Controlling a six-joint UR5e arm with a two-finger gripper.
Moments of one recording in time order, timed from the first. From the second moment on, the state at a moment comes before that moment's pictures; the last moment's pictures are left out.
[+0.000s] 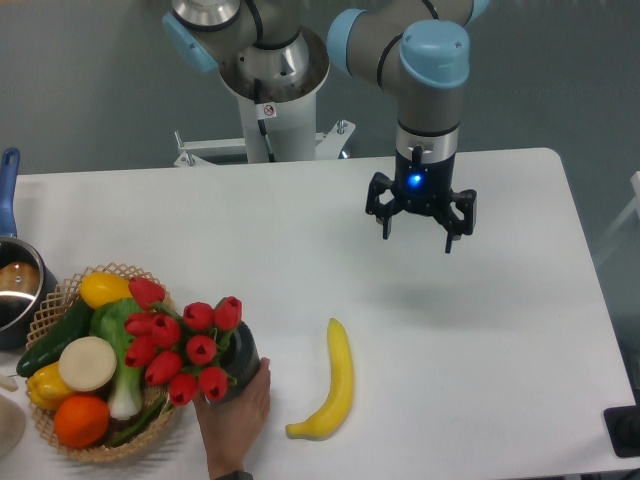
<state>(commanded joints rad) 2.70 -1.68 -1.92 -0.80 1.22 1.06</state>
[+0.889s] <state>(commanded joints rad) 2.51 -1.74 -1.89 -0.75 0.79 1.00</state>
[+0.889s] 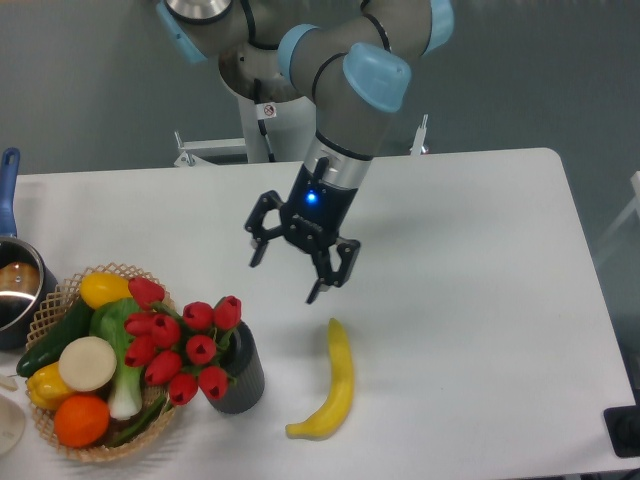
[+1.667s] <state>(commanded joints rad) 2.39 -1.89 -1.79 -0.66 0.77 1.00</state>
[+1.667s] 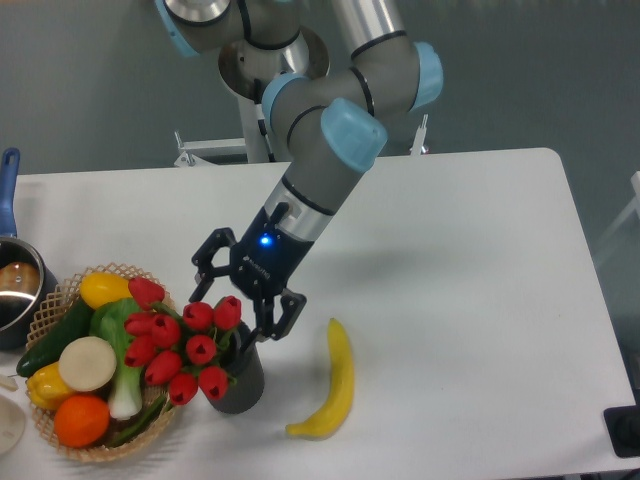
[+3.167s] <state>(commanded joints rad) 2.47 -1.75 -1.75 -0.66 0.59 0.81</state>
